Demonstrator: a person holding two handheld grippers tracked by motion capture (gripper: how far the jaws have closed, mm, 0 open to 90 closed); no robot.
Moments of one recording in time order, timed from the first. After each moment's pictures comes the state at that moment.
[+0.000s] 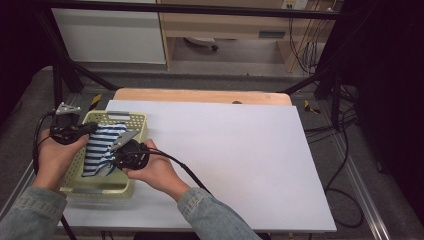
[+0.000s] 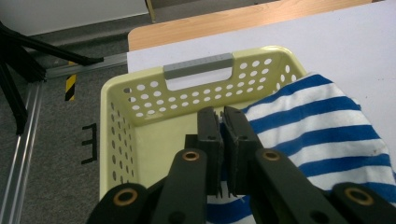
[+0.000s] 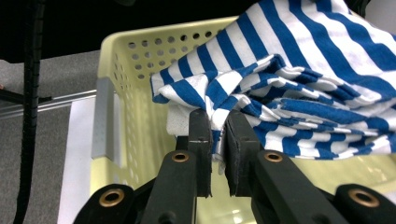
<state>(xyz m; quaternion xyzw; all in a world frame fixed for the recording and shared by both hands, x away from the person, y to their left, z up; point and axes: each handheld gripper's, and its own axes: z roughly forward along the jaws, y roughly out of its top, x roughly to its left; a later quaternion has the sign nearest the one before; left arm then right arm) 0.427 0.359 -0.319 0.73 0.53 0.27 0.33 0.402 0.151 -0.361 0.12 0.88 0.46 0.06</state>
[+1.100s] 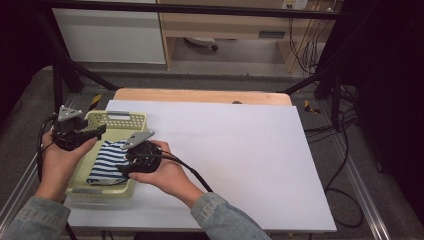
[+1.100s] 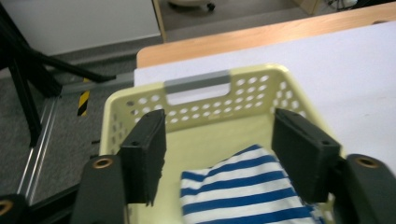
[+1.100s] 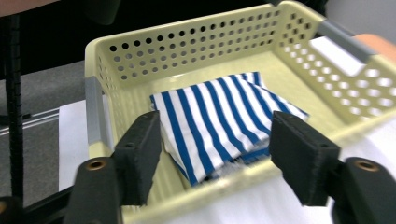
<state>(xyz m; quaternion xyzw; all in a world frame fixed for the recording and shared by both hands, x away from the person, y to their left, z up) 0.408 0.337 -0.315 0.71 0.52 0.32 0.35 0.387 0.116 -0.349 0.18 0.86 0.47 0.10</state>
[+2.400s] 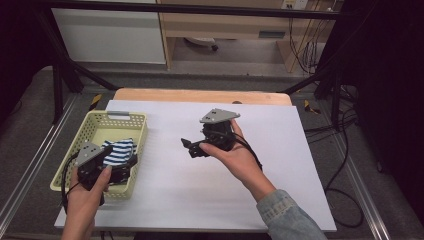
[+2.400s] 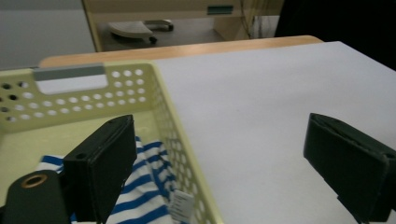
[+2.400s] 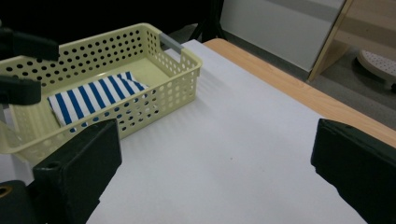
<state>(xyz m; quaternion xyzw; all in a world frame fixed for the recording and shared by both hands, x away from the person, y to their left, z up) 0.329 0.270 -0.352 0.70 0.47 0.26 0.47 0.409 -0.055 -0.300 0.30 0.80 0.49 0.19</state>
